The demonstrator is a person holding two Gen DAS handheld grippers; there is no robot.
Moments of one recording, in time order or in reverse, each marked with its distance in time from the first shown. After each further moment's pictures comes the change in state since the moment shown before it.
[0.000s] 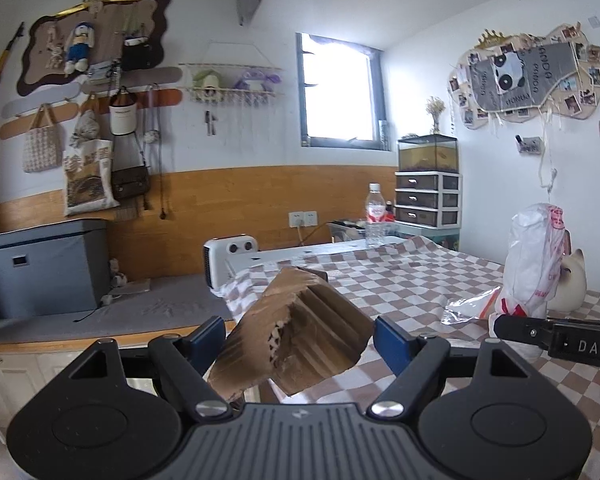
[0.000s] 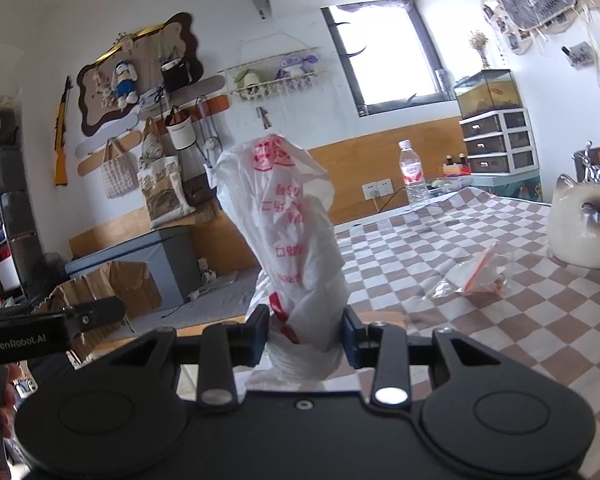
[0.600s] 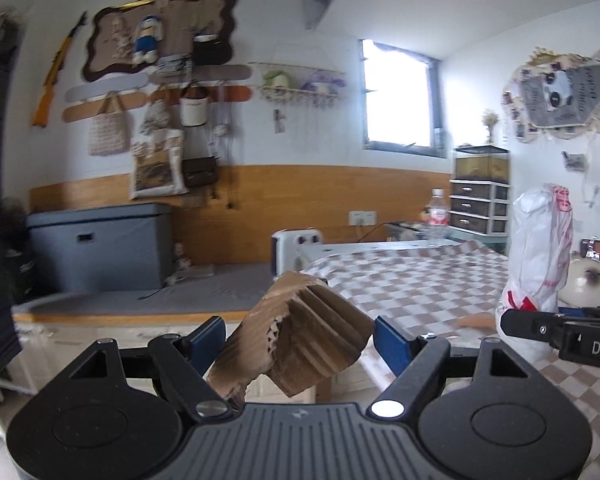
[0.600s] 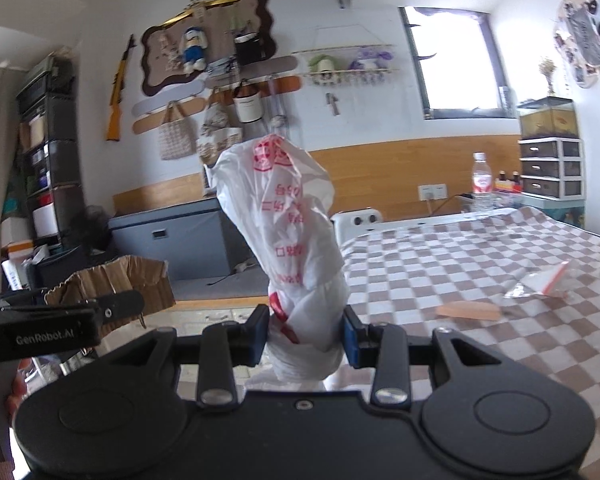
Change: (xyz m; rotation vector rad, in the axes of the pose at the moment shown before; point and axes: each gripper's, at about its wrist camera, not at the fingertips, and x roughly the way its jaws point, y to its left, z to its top) left arm -0.087 0.088 -0.026 -0.079 0.010 0.151; right arm -0.031 0.129 -0.019 -0.154 0.048 0.100
